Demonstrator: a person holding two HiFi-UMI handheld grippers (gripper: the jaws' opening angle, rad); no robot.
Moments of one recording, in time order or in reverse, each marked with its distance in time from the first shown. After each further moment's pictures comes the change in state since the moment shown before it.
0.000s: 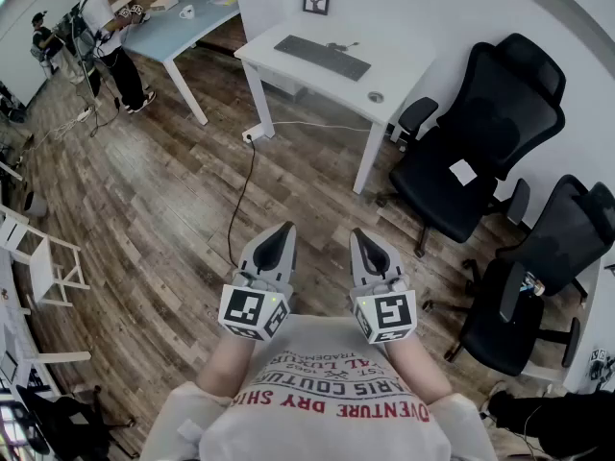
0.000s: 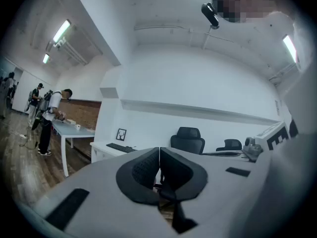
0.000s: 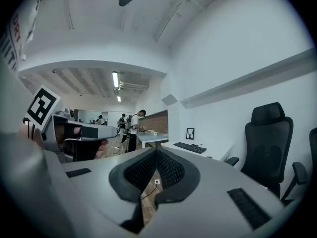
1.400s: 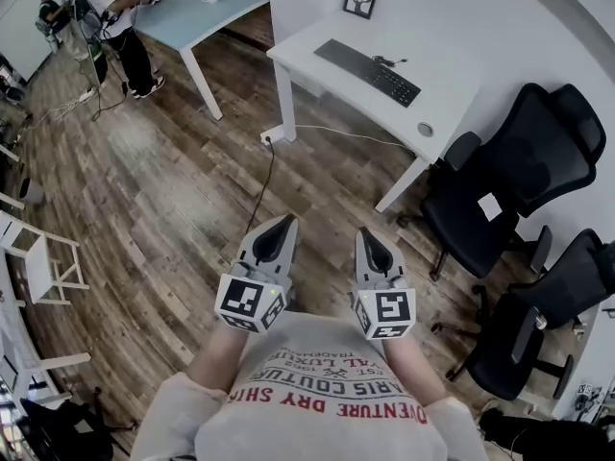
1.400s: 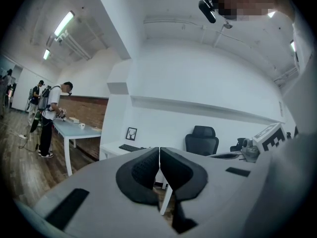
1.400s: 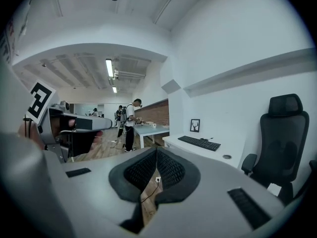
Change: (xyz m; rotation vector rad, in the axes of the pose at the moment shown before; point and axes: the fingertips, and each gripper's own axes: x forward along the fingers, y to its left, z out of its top) left arm 0.071 0.208 0.021 -0.014 0.039 0.002; right arm 0.212 0.039 -0.013 0.016 0.115 -0.032
